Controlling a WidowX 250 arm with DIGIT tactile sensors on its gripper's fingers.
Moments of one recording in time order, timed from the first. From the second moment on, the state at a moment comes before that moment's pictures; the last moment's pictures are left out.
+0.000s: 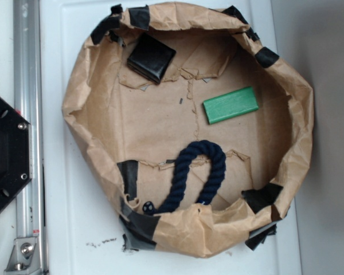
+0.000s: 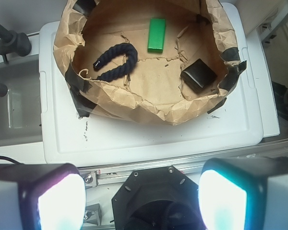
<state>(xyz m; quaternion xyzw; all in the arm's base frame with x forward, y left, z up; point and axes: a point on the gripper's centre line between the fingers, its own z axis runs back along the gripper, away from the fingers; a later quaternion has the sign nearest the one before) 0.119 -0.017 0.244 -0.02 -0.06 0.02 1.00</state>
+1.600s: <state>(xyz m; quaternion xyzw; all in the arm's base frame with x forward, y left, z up) 0.234 0.026 0.154 0.04 -0.04 0.34 0.94</state>
